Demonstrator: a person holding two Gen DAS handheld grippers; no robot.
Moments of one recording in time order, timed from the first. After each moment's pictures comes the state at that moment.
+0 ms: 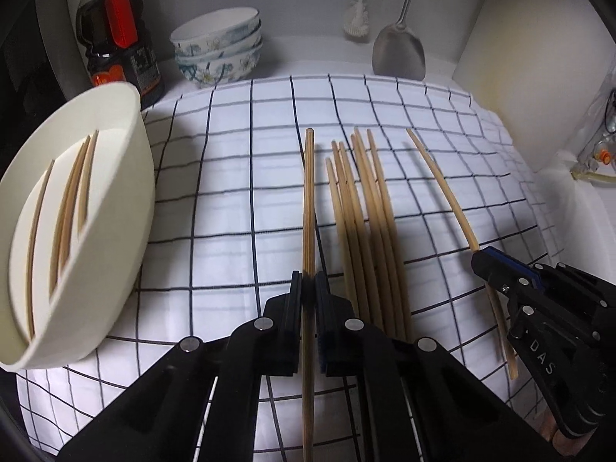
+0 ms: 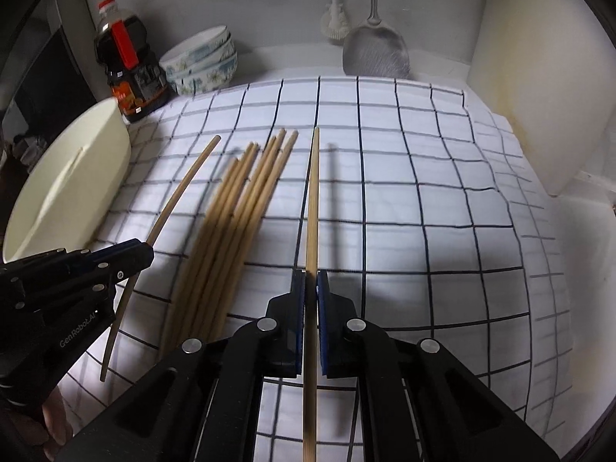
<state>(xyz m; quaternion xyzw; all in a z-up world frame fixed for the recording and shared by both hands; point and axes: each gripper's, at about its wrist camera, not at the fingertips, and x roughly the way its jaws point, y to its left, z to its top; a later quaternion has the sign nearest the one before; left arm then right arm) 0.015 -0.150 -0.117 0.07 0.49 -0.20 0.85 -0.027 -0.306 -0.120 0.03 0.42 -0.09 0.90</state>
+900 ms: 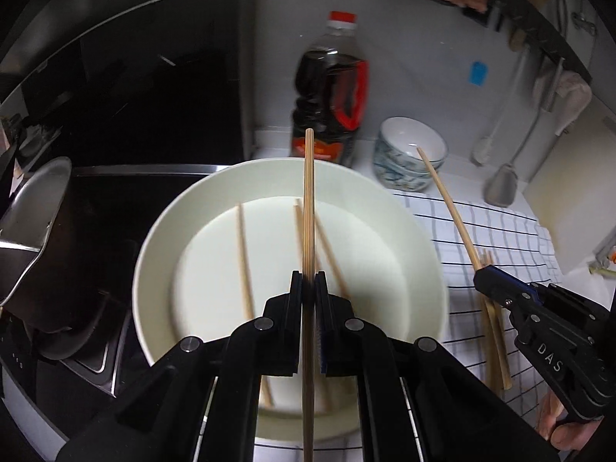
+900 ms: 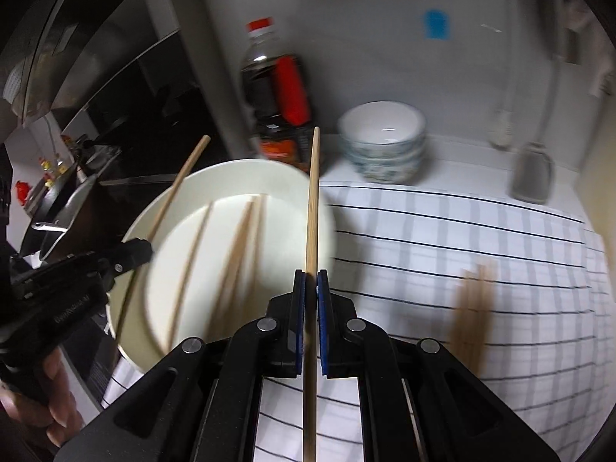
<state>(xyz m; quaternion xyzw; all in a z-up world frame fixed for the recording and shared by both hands) 0.078 0.073 -0.028 -0.01 0.43 -0.10 0.90 0.057 -0.113 -0.050 0.01 0.37 0.04 0.93</state>
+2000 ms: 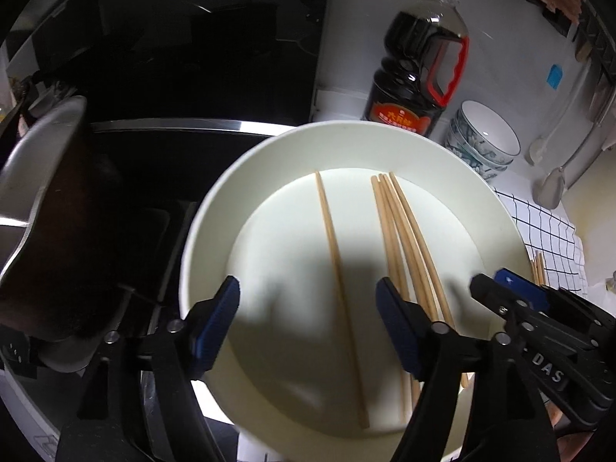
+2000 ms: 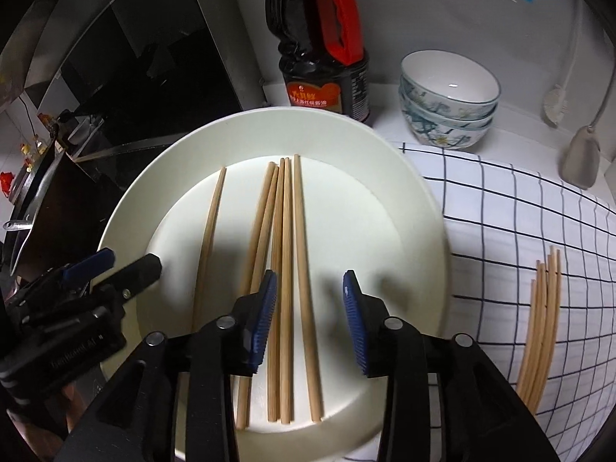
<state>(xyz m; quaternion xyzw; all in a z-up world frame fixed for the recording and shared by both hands) 0.119 0.137 -0.076 -0.03 0.48 -0.06 0.87 0.122 -0.052 -0.093 0.01 0.45 0.01 0.90</state>
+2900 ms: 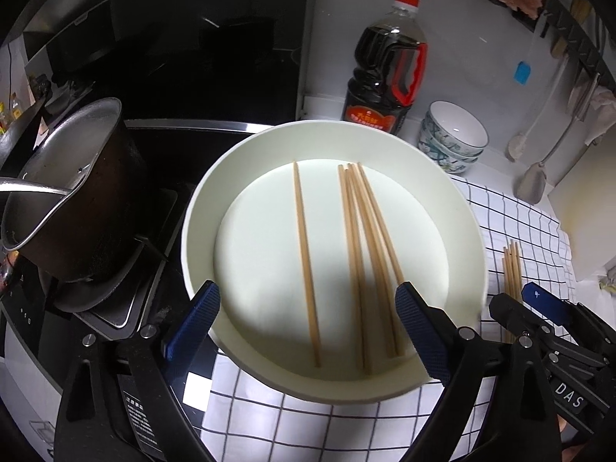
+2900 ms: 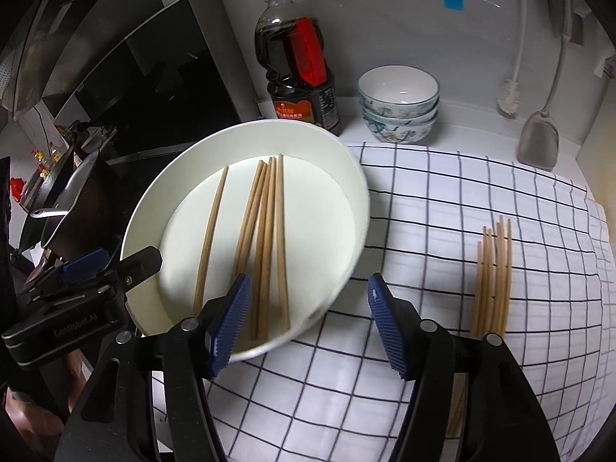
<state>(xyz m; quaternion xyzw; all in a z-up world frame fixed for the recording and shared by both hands) 0.059 0.109 -0.040 -0.03 0.48 -0.05 0.88 0.042 -0.087 -0.057 0.02 0.42 0.01 0.91</state>
